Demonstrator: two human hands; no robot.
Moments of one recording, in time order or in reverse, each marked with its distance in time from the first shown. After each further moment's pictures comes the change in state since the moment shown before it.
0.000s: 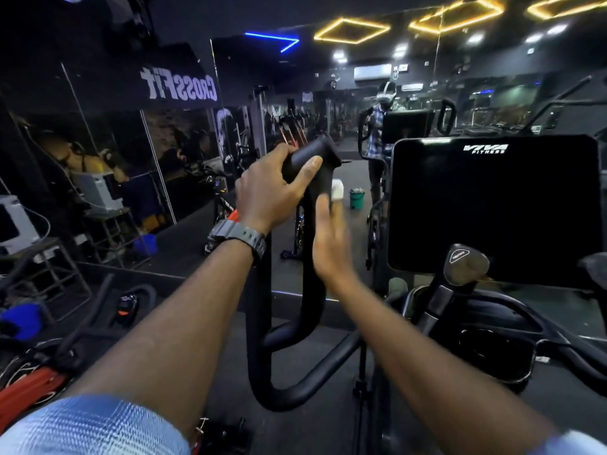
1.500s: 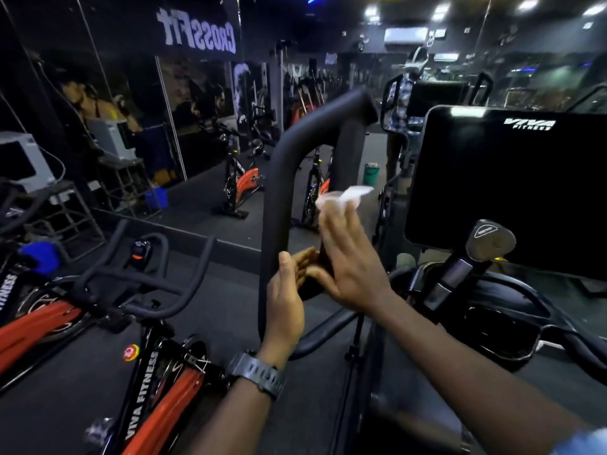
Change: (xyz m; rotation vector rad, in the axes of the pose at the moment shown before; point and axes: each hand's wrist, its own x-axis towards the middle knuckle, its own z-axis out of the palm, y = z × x) left_hand -0.214 -0.006 0.030 -1.010 -0.003 -0.633; right_hand -0.060 0.072 -0.039 -0.880 -0.342 -0.820
